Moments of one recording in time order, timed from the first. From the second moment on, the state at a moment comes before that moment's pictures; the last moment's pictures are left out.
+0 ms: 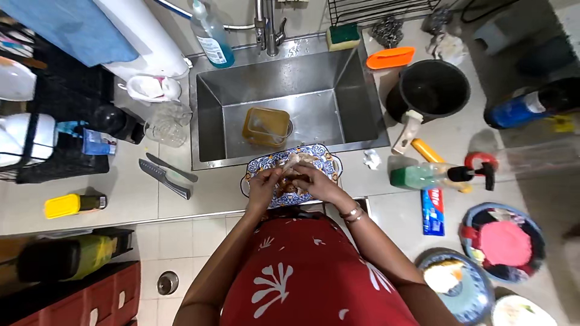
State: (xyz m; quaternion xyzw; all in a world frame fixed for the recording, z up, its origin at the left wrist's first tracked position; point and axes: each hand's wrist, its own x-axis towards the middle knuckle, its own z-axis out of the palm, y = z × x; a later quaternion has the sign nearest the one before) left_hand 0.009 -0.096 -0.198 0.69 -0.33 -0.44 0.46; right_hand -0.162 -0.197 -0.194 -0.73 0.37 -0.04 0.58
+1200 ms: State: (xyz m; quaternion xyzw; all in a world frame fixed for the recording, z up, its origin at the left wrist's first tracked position) left_hand -0.010 -0.111 -0.193 0.72 -0.43 -0.42 0.34; right_hand -0.154 -0.181 -0.205 -0.56 0.46 -0.23 0.65
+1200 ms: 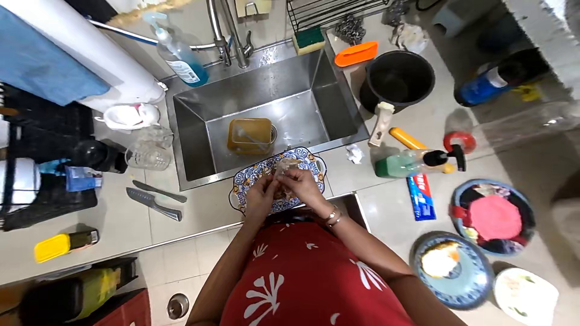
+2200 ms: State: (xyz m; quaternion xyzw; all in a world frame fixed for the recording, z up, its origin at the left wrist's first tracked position) left_hand 0.001 -0.111 -0.191 0.66 -0.50 -0.50 0.27; right_hand -0.159 -0.183 -0.203 -0.50 0.43 -0.24 0.71
